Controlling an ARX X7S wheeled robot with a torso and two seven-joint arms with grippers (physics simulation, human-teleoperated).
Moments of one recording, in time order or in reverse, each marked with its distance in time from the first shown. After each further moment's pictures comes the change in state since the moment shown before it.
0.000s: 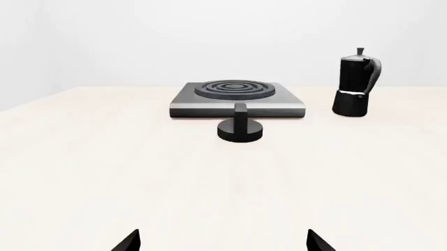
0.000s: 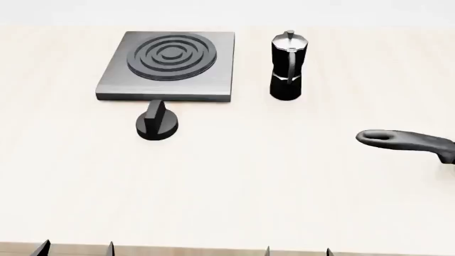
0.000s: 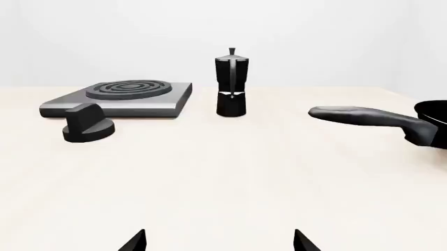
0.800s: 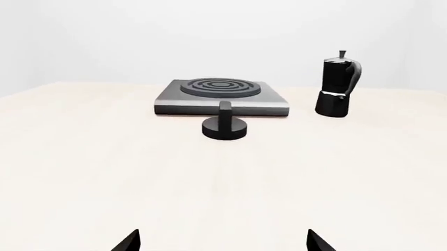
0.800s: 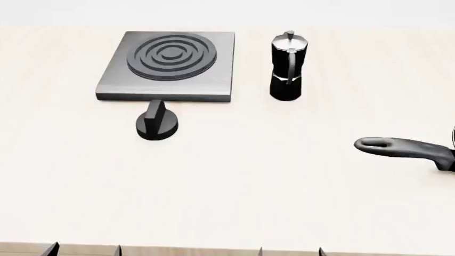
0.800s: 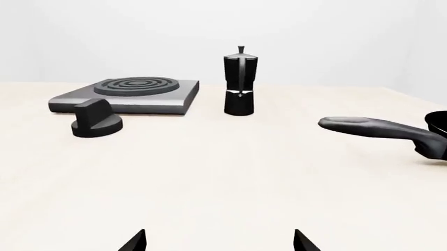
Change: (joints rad) left arm 0.012 -0.063 0.089 0.017 -0.094 -0.004 -0.045; right arm 0.015 0.058 -0.095 0.036 0.048 -0.022 0.071
